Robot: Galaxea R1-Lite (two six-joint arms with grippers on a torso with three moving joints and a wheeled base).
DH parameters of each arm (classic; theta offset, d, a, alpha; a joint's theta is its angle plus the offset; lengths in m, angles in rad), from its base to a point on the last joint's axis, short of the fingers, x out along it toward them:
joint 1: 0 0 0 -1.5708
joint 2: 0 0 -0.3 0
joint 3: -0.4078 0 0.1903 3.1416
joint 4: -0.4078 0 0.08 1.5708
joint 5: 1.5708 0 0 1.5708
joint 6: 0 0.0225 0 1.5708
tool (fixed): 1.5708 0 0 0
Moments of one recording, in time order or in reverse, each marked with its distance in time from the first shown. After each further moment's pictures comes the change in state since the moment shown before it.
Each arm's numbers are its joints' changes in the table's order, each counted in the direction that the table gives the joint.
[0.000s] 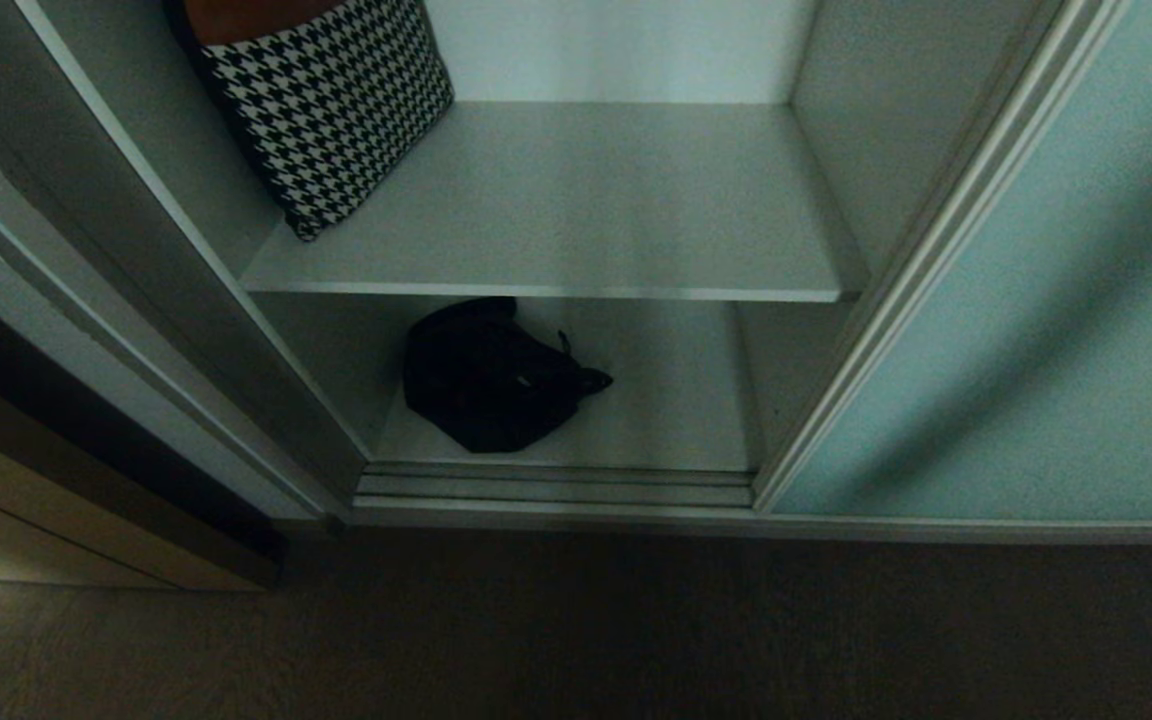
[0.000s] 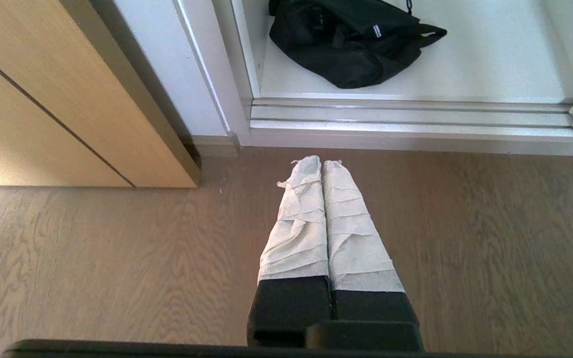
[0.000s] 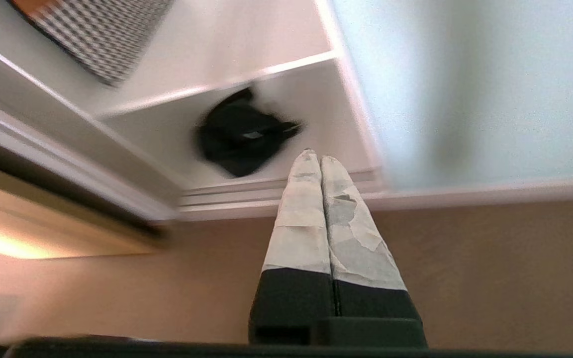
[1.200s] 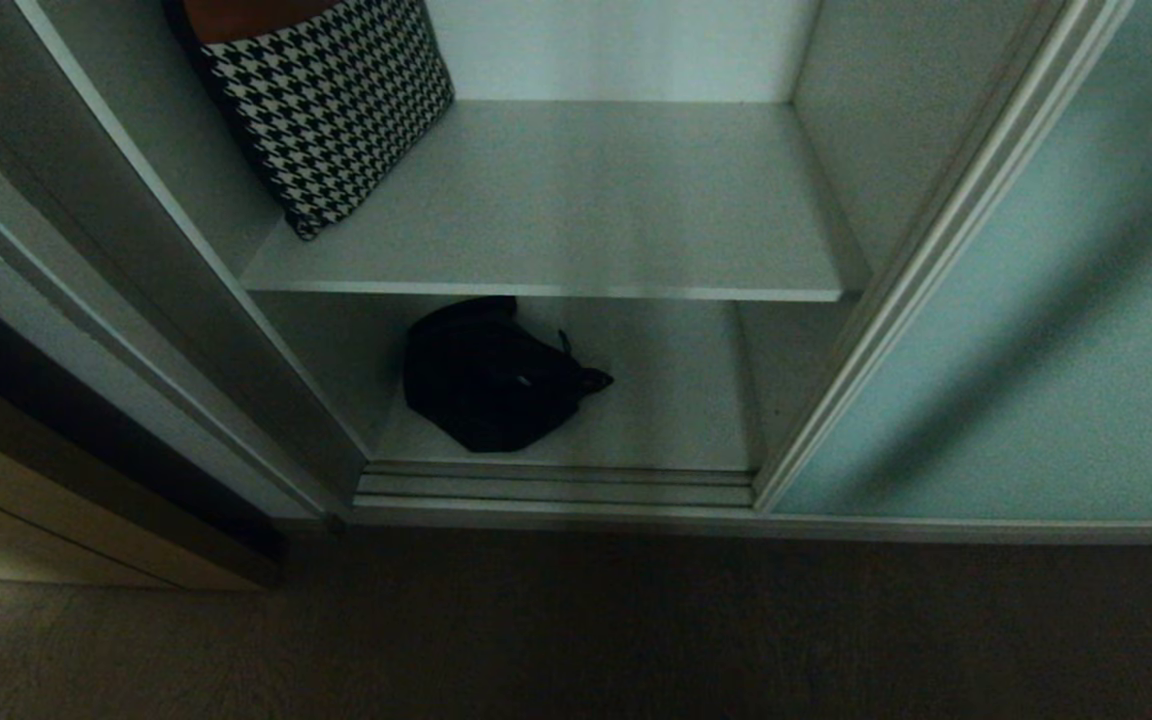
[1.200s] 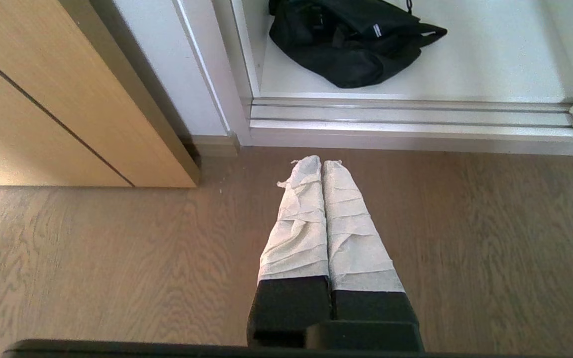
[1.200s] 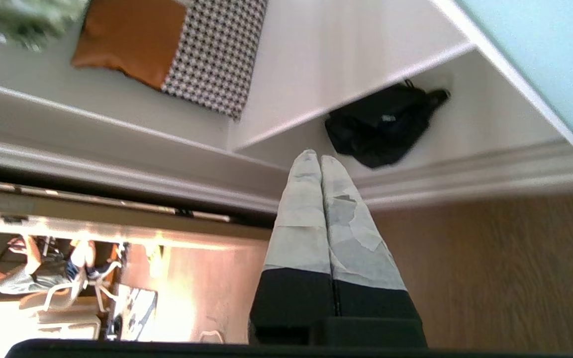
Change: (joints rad) left arm 0.000 0.000 0.000 0.000 0.000 0.000; right arm 0.000 0.583 -0.116 0.448 -0.269 0.398
